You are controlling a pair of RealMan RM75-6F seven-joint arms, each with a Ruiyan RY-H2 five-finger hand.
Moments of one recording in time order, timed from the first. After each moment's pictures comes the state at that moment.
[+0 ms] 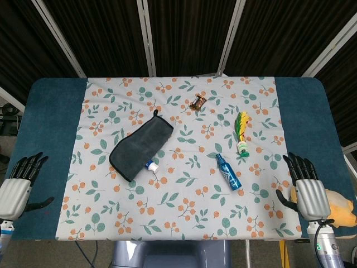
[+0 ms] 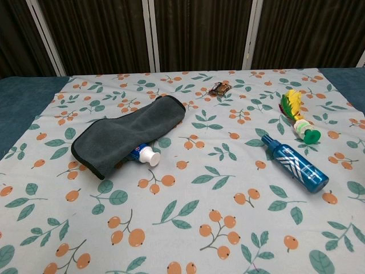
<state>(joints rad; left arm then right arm) -0.13 -1.11 0.01 -1.64 1.57 1.45 -0.04 0.13 -1.16 0.08 -1.82 -1.47 1.45 -0.17</state>
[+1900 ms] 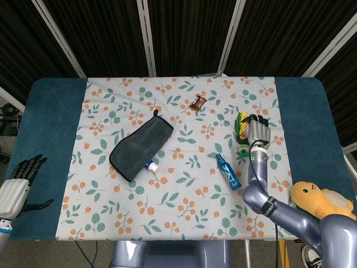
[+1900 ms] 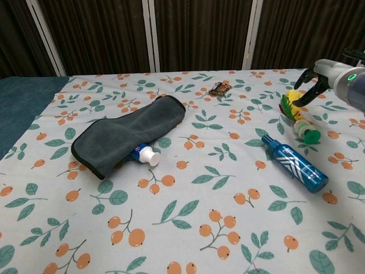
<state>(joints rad) -0.14 -1.07 0.02 -1.66 1.53 1.37 -0.14 0.83 -1.72 0.50 -1.09 -0.41 0.99 -0.54</state>
